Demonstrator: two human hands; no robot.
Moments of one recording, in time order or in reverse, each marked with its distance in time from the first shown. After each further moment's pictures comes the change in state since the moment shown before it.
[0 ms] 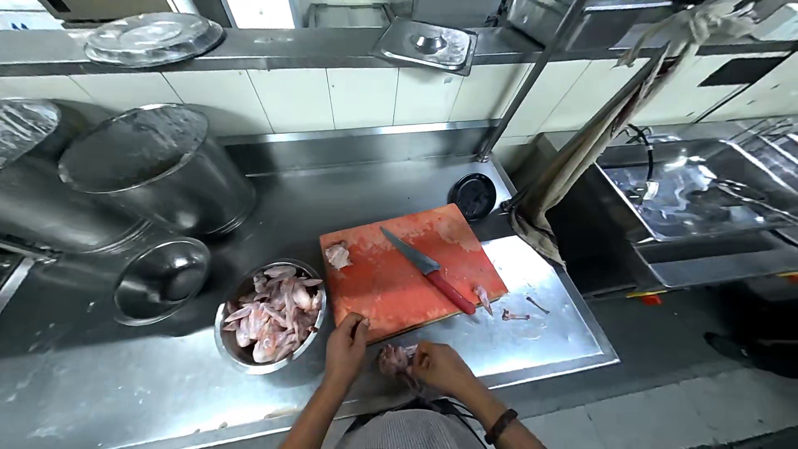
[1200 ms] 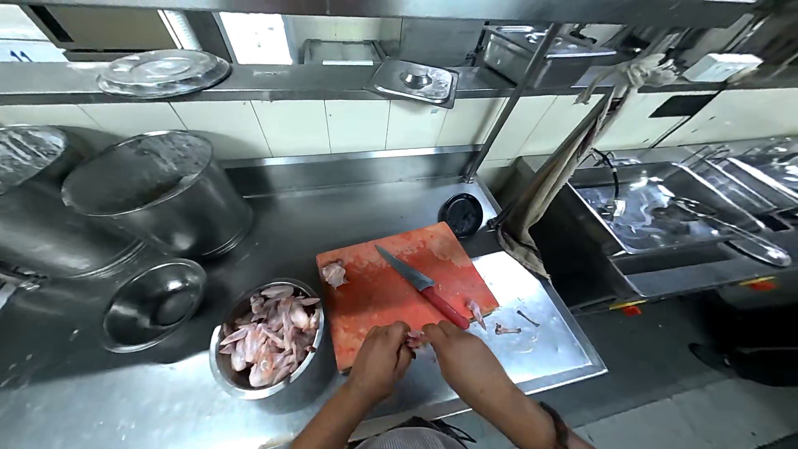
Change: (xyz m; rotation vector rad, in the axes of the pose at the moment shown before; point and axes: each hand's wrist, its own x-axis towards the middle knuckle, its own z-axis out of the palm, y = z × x) left_hand 0.014 0.081 0.014 0.289 -0.333 0.484; right_hand -0.078 -0.089 -0.076 -0.553 0.642 -0.327
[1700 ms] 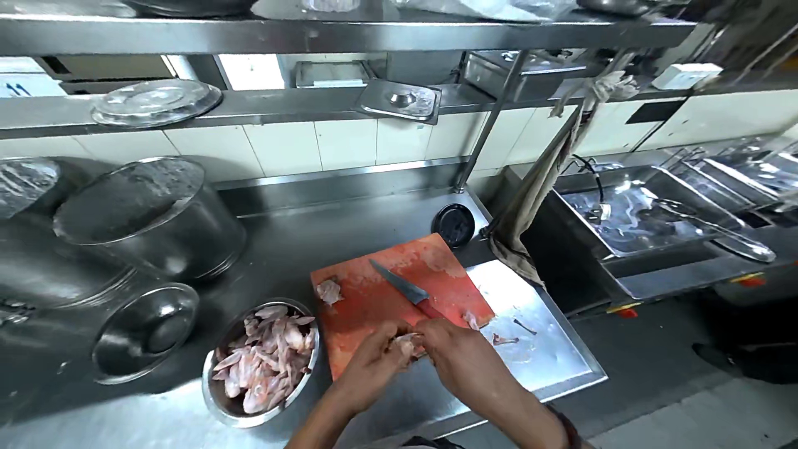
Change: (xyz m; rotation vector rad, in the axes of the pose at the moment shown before) left_hand 0.019 0.034 -0.059 -0.752 -0.155 -0.038; right_hand 0.015 0.001 -0.040 0.195 0.257 -0.160
